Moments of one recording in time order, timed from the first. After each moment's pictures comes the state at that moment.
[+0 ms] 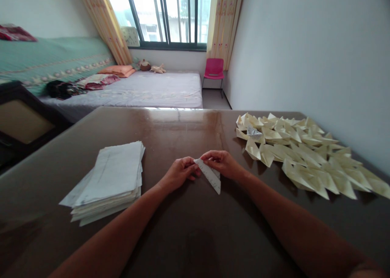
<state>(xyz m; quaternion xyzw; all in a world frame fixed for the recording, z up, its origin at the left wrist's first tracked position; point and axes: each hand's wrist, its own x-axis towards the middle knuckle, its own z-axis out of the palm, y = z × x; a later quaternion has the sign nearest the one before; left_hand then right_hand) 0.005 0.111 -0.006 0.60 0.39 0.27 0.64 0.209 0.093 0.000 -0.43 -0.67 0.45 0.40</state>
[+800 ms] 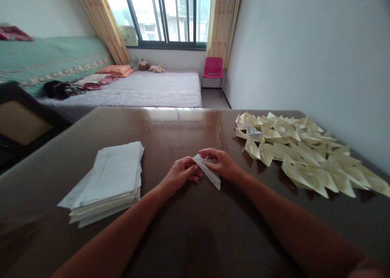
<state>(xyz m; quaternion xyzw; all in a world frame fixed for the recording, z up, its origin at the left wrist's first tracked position) 0.010 0.103 -0.002 0.52 0.38 0.30 0.70 0.205 0.095 -0.004 -0.48 -0.67 0.40 0.40</state>
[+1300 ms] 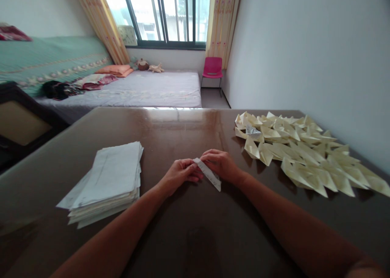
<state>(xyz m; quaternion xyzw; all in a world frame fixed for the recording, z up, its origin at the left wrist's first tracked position) 0.010 0.103 0.000 0.50 0.37 0.28 0.73 0.209 0.090 0.002 -0.44 -0.79 0.21 0.36</state>
